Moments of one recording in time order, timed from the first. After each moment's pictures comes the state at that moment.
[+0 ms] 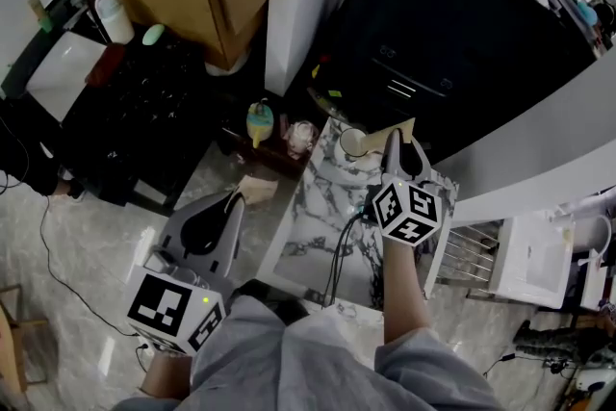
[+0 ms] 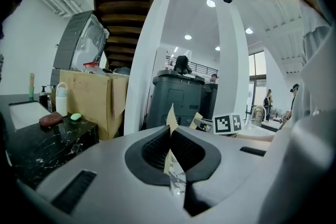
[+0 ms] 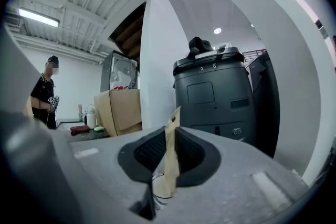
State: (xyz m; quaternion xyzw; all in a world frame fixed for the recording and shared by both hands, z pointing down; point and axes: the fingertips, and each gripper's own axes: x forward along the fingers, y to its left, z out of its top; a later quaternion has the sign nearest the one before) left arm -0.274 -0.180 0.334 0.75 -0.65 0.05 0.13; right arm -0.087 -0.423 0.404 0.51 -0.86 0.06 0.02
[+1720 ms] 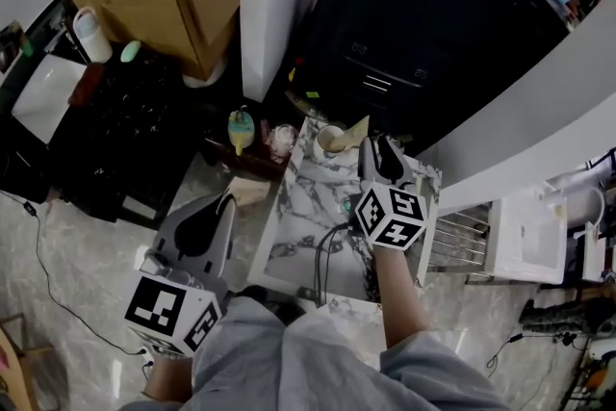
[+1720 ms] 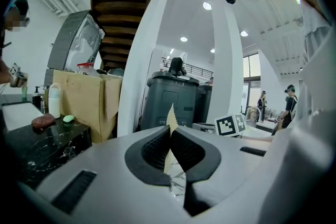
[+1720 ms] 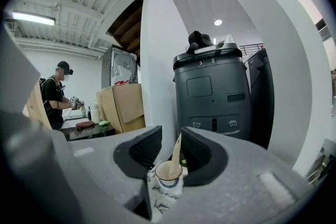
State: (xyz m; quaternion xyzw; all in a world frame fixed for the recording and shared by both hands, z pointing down) left arm -0.258 -0.179 0.328 0.77 -0.63 0.03 0.12; right arm -0.077 -0.390 0.408 0.50 -0.86 0.08 0.06
